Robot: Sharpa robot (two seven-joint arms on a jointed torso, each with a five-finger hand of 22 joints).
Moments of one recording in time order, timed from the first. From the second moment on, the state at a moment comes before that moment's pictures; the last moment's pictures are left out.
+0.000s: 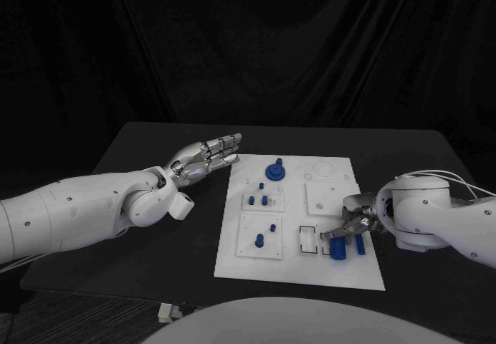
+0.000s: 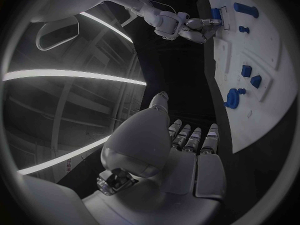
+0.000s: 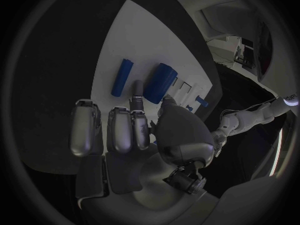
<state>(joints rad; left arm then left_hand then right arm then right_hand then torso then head) 1.13 -0.91 -0.22 1.43 -0.26 0.09 0.60 1.54 0.21 -0.22 0.20 0.46 0.18 0.07 0.02 0.03 0.02 0.13 0.10 0.02 0.00 0.16 0.00 0.00 0.17 0.03 0.28 0.02 0.08 1.22 -0.92 -0.21 1.72 -1.27 0.29 -0.63 0.97 0.04 -0.26 0.29 0.36 1.16 0.02 0.19 0.50 1.47 -0.06 1.49 1.31 1.47 -0.12 1.41 1.30 0.05 1.47 -0.01 1.32 1.31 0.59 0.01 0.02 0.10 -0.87</state>
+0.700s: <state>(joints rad) 1.13 -0.91 -0.22 1.43 -0.26 0.09 0.59 1.54 0.21 -0.22 0.20 0.46 0.18 0.08 0.02 0.03 0.02 0.13 0.10 0.02 0.00 0.16 0.00 0.00 0.17 0.03 0.28 0.02 0.08 1.22 -0.93 -0.21 1.73 -1.23 0.24 -0.63 1.10 0.05 -0.26 0.28 0.63 1.12 0.02 0.20 0.61 1.47 -0.06 1.49 1.31 1.47 -0.12 1.40 1.29 0.07 1.44 0.00 1.19 1.31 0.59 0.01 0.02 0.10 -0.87</state>
